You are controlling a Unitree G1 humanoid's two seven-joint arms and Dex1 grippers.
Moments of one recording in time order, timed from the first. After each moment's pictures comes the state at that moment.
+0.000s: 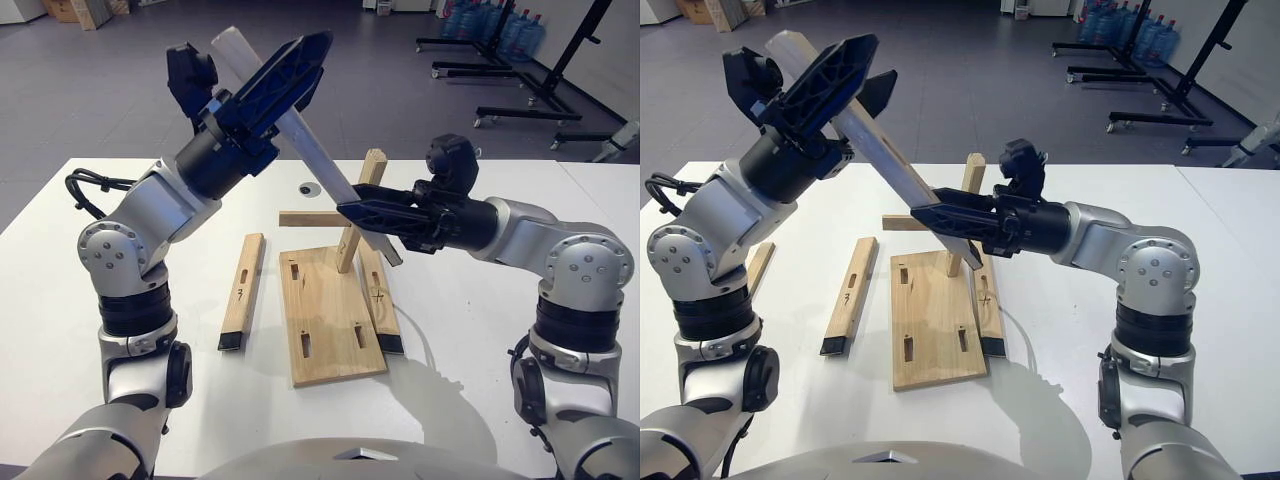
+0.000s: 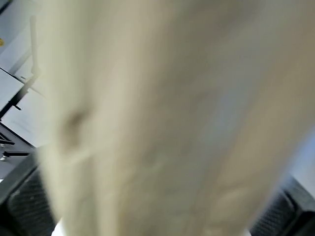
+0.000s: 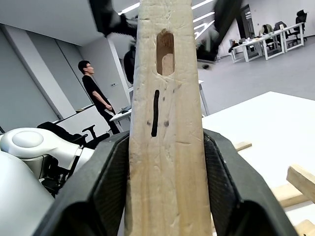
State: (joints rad) left arm -0.64 0.30 0.19 -0.30 -1.78 0.83 -0.03; right arm -0.54 -0.49 -0.18 -0.33 1.31 1.15 0.67
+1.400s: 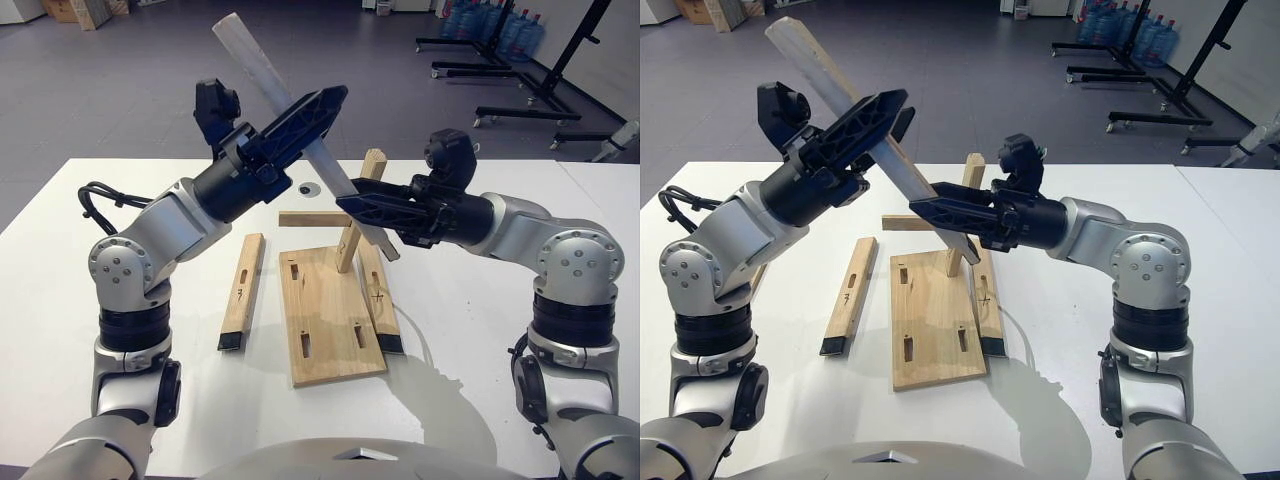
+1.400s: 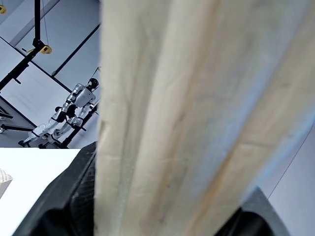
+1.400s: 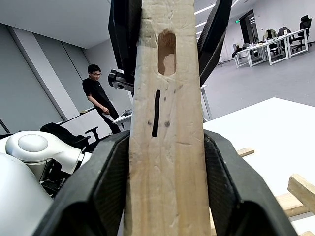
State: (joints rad) left arm -0.56 0.35 0.09 -0.35 -1.83 0.78 0.00; right arm -0.57 -0.49 -0.14 -0.29 1.32 1.10 0.69
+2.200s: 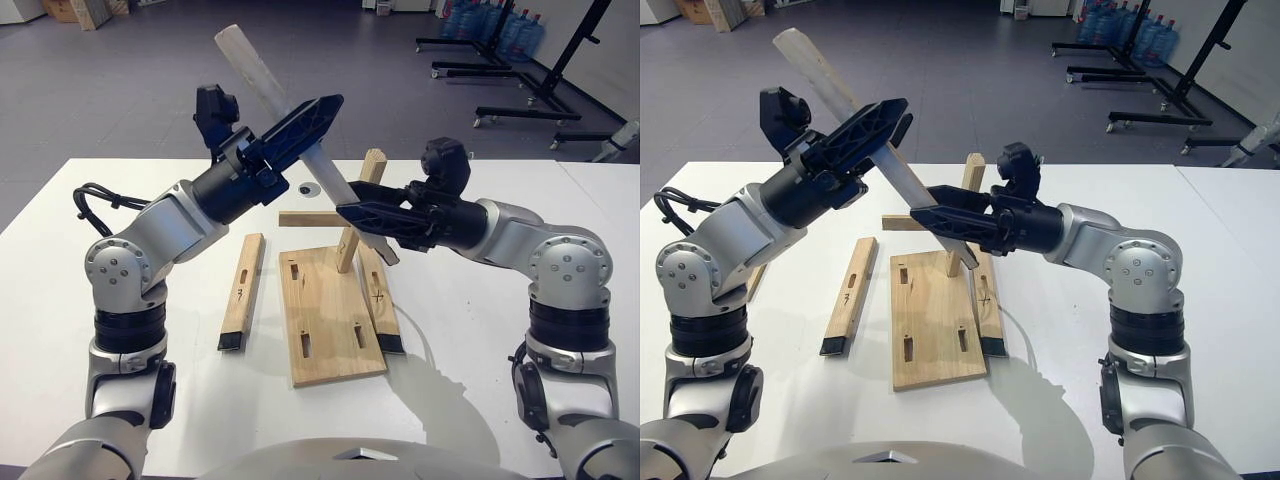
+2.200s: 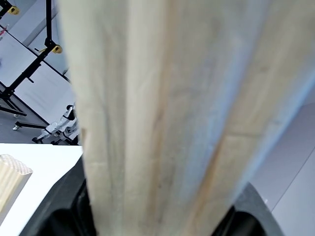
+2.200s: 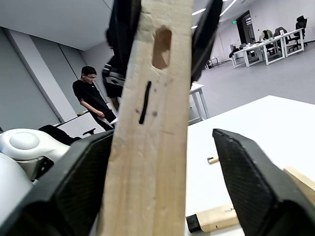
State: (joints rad) left arm -0.55 0.37 0.09 -0.34 -1.81 0.78 0.01; right arm -0.53 -0.50 -0.11 -0.27 1.25 1.05 0.73
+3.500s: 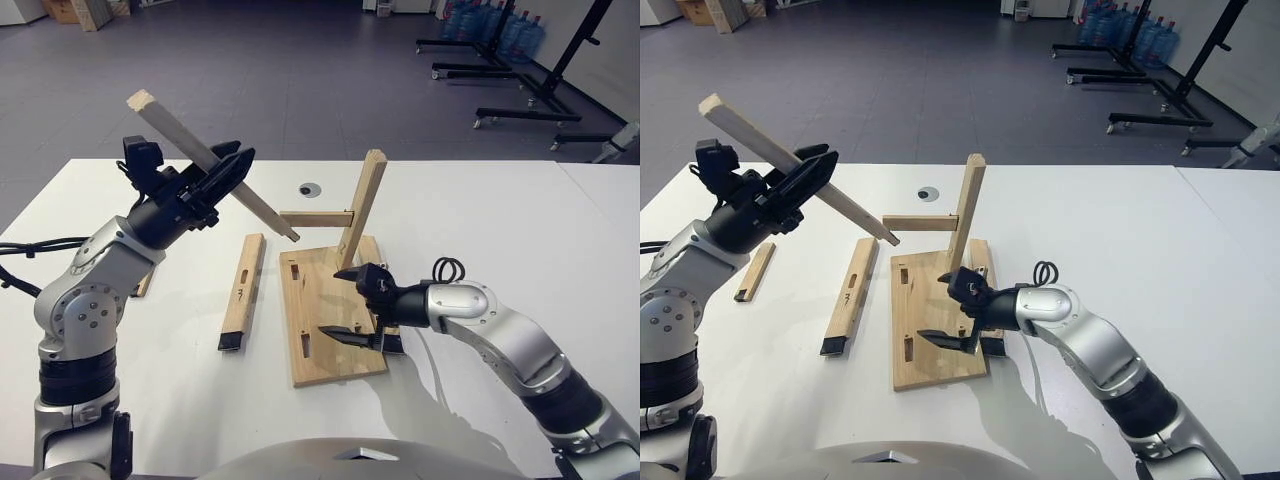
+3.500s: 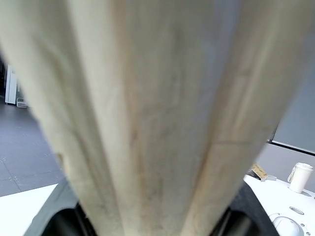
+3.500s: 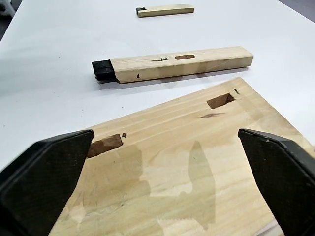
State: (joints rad) left arm -0.27 0.52 0.25 -0.38 -1.08 0.59 -0.51; right arm -0.23 -0.65 0.43 -0.48 0.34 0.66 0.74
